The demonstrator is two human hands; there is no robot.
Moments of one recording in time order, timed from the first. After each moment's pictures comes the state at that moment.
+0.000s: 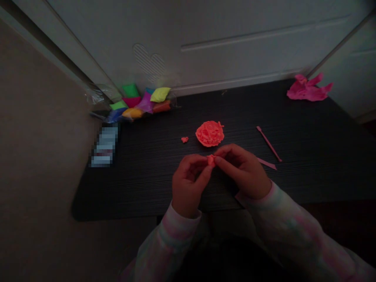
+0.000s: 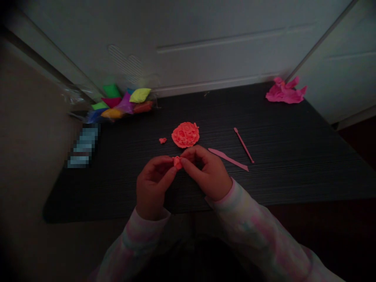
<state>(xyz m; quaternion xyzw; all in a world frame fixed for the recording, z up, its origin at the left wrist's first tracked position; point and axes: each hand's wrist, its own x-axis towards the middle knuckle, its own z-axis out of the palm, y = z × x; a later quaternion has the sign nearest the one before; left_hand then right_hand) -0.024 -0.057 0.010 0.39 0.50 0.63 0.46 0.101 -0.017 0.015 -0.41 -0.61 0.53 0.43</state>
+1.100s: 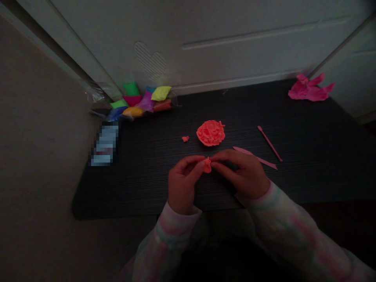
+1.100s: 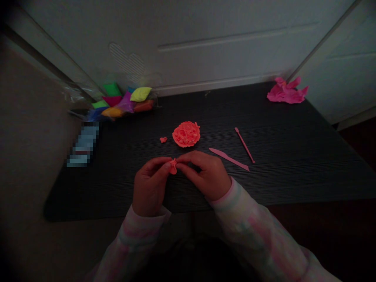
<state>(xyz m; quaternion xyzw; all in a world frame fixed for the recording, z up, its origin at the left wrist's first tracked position) -0.029 -0.054 0.003 0.29 0.49 0.63 0.54 0.106 -0.016 0.017 -0.37 -0.79 0.31 0.37</state>
